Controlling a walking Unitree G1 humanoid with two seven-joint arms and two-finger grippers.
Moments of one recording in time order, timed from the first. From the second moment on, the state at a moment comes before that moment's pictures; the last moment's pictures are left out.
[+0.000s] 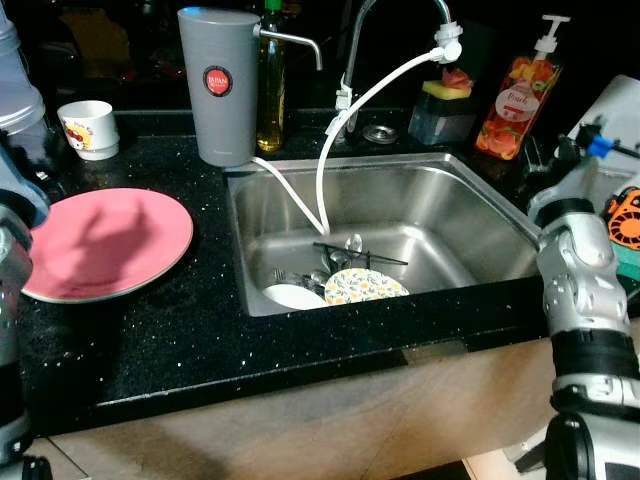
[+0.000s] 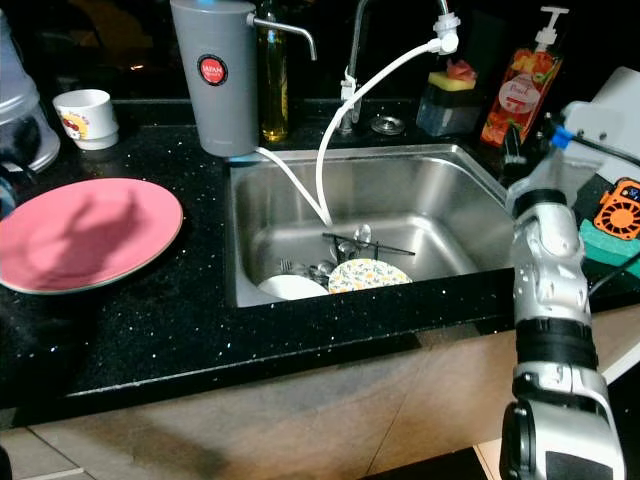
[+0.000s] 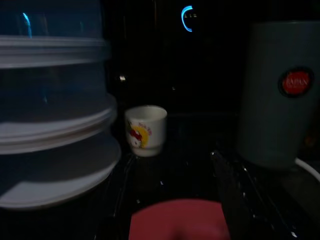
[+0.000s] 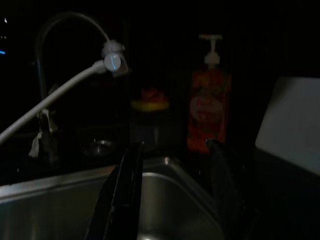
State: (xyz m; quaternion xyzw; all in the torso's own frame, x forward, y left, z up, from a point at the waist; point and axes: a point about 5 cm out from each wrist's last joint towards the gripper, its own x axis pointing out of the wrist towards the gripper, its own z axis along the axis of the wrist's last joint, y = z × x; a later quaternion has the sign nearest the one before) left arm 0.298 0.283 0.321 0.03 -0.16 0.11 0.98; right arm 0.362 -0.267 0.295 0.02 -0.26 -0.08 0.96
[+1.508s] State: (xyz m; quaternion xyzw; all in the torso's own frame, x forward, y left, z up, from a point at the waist) left arm 0.303 0.237 0.308 0.04 -0.16 0.04 0.98; right arm 0.361 -0.200 0.278 0.04 -0.21 0.01 0.98
